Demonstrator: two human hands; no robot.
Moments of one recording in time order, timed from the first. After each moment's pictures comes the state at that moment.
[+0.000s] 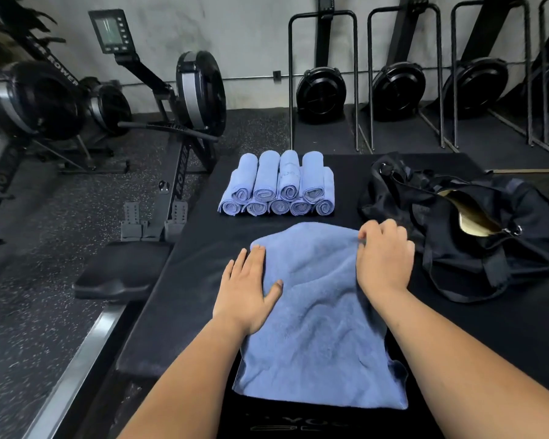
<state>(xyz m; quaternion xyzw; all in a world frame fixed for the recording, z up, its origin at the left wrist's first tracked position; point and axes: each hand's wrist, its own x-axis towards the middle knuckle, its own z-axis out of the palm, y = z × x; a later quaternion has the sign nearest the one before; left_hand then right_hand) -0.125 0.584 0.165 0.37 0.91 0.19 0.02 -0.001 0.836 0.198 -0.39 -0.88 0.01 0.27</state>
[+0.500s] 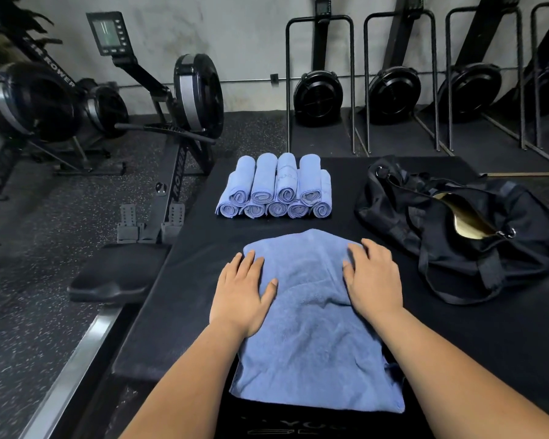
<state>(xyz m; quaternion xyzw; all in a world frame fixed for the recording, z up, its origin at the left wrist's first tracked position) -0.120 0.582 0.169 0.36 0.92 0.15 0.00 0.018 0.827 0.166 -0.33 -0.92 0.07 0.20</state>
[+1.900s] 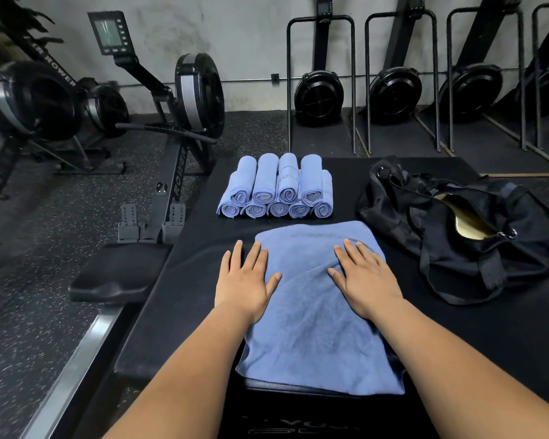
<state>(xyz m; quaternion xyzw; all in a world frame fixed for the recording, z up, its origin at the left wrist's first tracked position) -0.141 0.599 0.170 0.37 0.93 -0.01 0.00 0.013 0.829 0.176 -0.23 -0.97 0.02 0.00</state>
